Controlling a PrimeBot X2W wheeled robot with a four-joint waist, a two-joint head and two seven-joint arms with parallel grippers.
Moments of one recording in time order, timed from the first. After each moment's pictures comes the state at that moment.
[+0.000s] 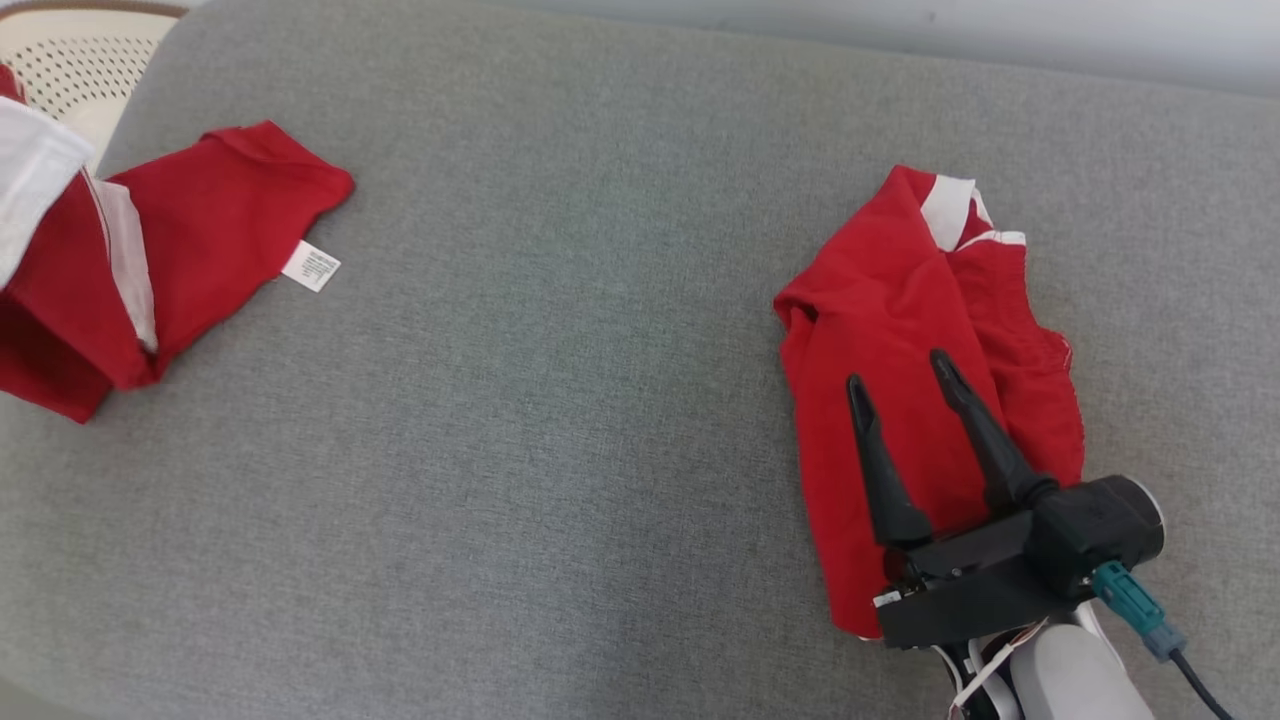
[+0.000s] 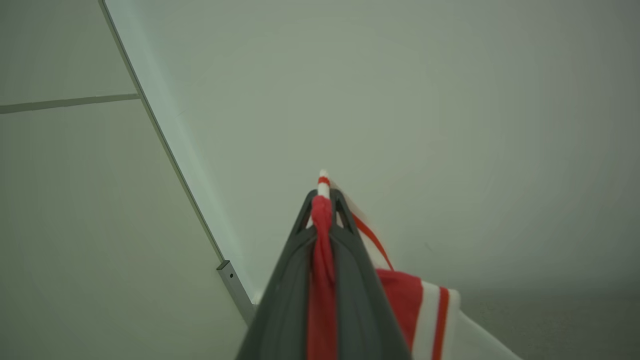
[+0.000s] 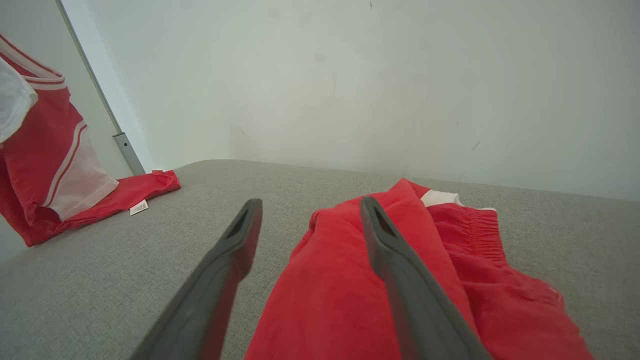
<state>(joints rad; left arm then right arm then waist) -1.17 0.70 -0.32 0.64 -0.47 0.03 -0.25 -0.24 -0.13 0.34 0.00 0.11 0.13 -0.24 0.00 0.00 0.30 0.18</state>
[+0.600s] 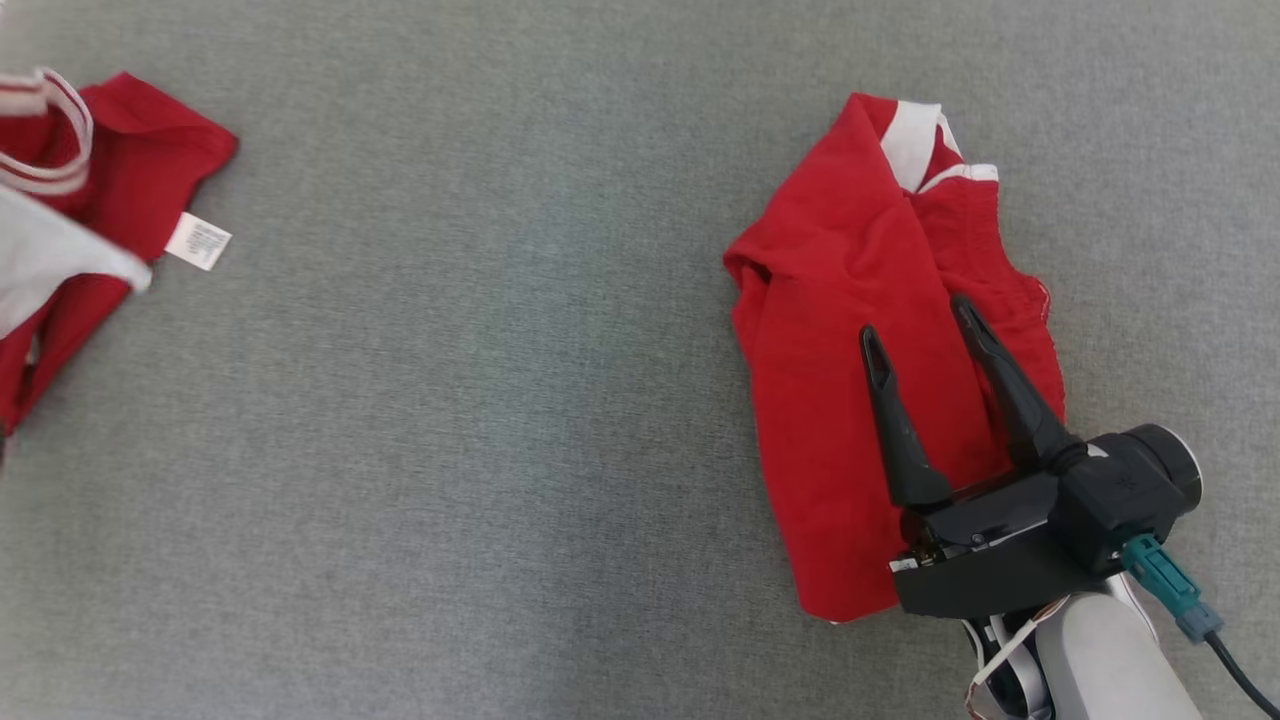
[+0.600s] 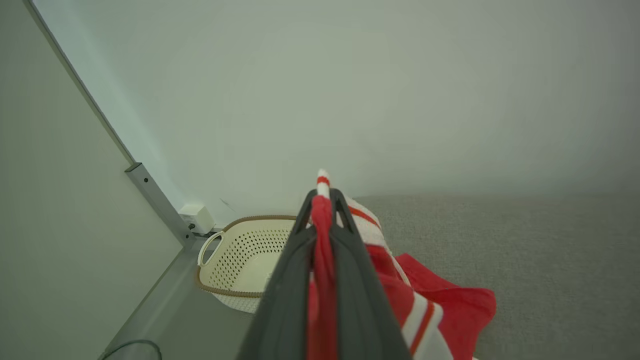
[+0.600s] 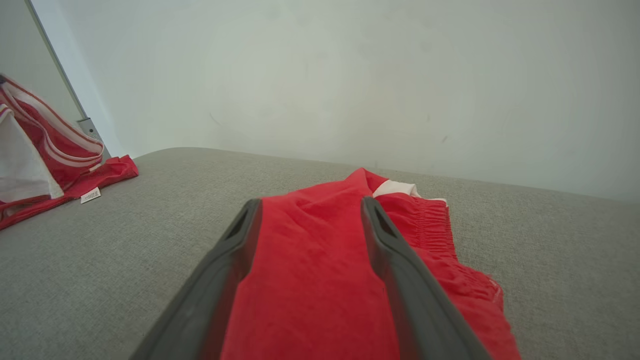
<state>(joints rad) -1.05 0.58 -0.28 0.74 -0.50 0.01 -0.26 -0.28 -0.17 0.34 -0.11 0.09 0.13 -0.19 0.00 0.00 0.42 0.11</state>
